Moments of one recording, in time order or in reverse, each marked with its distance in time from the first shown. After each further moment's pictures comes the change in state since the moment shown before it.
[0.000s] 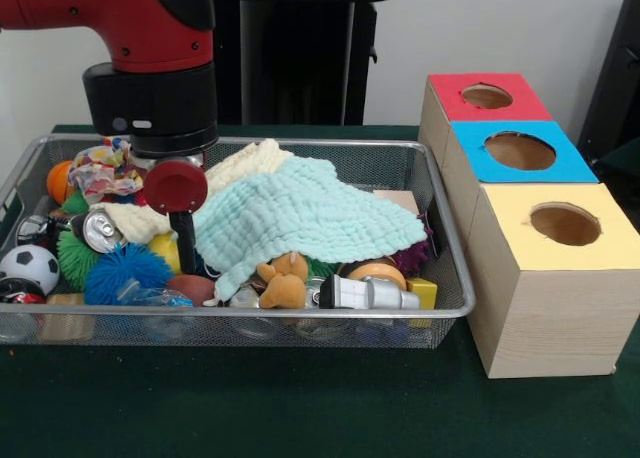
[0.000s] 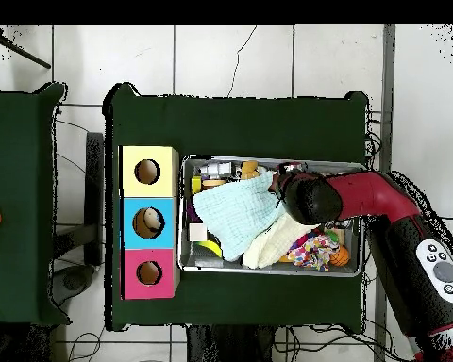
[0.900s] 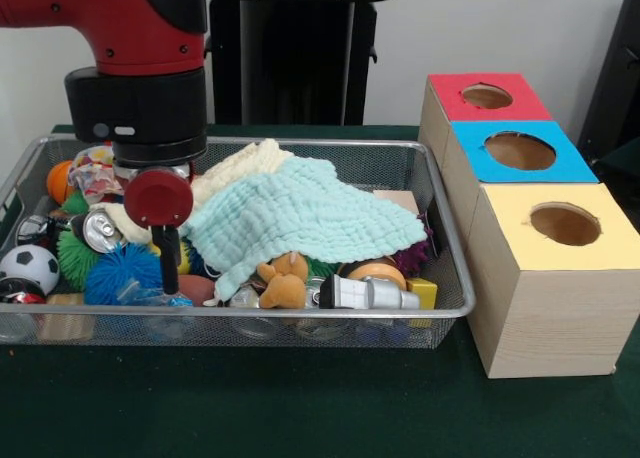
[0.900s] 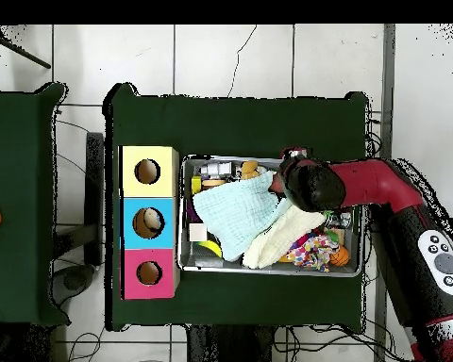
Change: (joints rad) arm 0.026 0.010 0.000 -0.081 0.001 0.000 0.000
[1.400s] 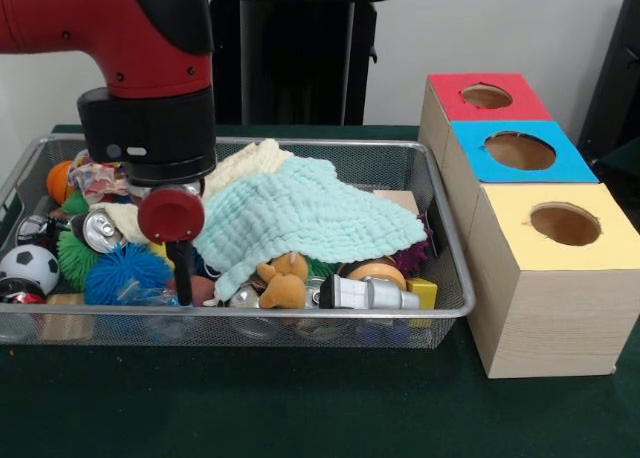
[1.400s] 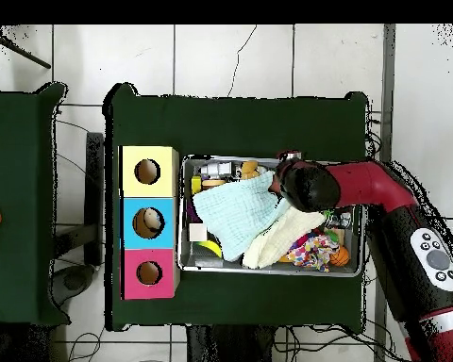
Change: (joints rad) arm -0.001 0.050 0.000 -0.008 -0.002 0.000 0.000
